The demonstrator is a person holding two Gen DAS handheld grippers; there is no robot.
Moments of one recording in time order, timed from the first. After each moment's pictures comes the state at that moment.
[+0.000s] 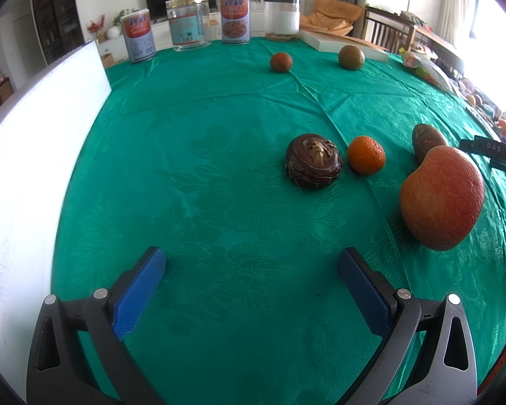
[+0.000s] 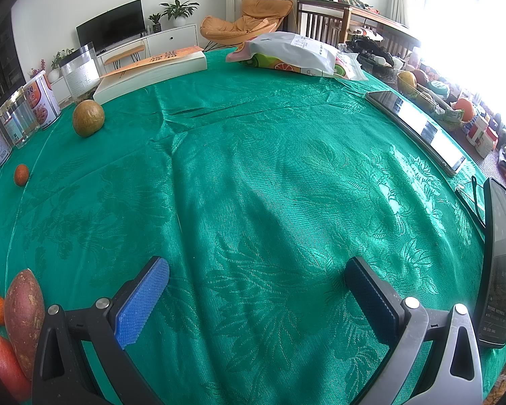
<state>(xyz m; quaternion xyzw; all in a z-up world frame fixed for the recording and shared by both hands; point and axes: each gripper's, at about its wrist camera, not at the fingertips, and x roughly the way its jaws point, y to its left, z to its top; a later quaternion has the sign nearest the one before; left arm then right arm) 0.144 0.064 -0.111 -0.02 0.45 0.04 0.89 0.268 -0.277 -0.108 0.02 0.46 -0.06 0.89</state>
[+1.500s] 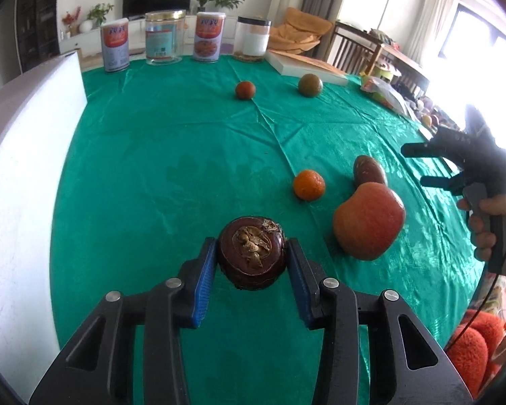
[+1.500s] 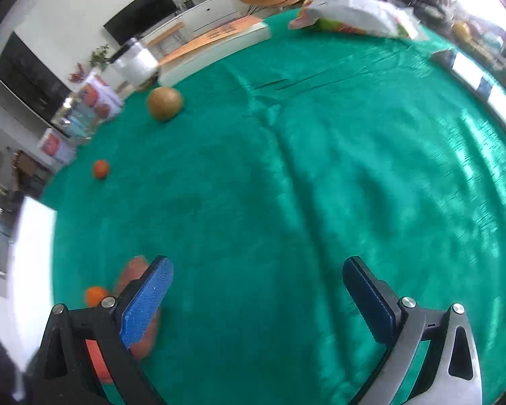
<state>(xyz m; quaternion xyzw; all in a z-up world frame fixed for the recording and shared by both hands) 0.128 0.072 -0.066 -0.08 0.44 -0.05 0.89 0.266 -0.225 -0.076 0.19 0.56 0.15 0.79</state>
